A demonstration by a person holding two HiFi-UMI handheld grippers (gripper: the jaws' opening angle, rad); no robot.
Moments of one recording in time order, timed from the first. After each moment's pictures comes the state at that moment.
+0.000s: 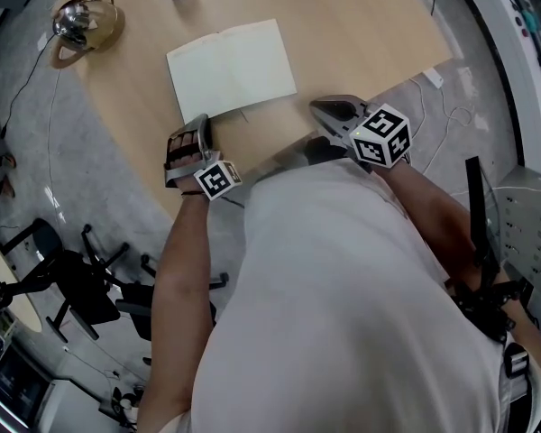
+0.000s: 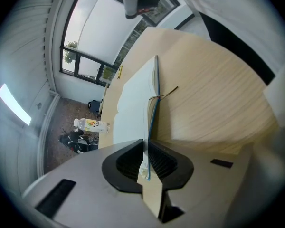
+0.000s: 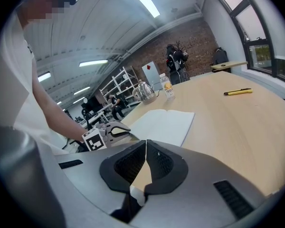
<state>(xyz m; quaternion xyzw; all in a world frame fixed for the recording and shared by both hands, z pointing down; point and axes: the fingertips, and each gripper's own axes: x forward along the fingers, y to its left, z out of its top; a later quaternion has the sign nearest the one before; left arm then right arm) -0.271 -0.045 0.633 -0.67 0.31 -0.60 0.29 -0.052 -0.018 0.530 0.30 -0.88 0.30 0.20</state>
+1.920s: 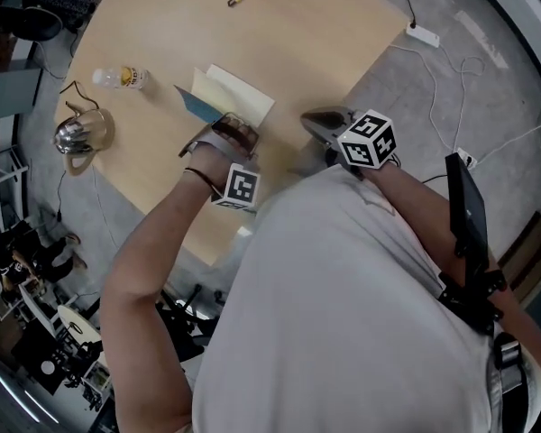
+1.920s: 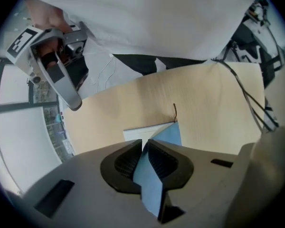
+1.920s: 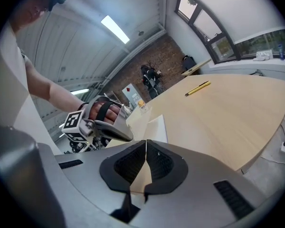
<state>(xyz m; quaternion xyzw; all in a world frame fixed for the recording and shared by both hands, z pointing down) -0.090 -0.048 0.594 -0.50 -0.30 -0.55 0.60 0.028 -0.029 0.552 0.41 -0.83 0.38 0.05</state>
